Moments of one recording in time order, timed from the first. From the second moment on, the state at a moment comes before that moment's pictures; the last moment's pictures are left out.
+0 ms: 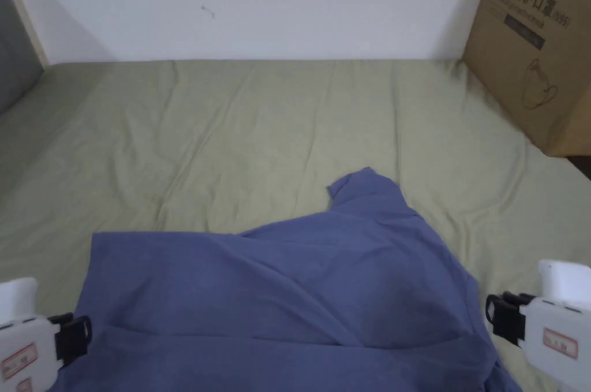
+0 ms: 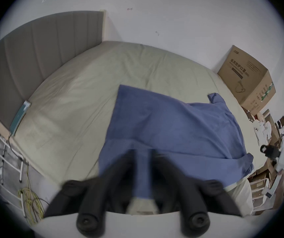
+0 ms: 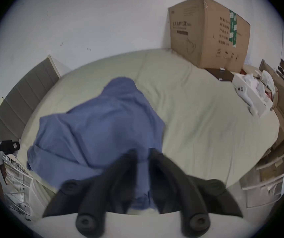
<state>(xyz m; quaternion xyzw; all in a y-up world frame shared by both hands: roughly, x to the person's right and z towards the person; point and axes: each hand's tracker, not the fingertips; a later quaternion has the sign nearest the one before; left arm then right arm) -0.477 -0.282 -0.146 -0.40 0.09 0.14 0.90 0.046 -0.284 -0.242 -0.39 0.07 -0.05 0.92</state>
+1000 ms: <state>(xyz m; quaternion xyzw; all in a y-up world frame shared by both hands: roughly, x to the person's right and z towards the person) -0.503 -0.338 -0.237 -0.47 0.11 0.16 0.86 -0.029 -0.374 -0.547 -0.54 0.11 0.04 0.83</state>
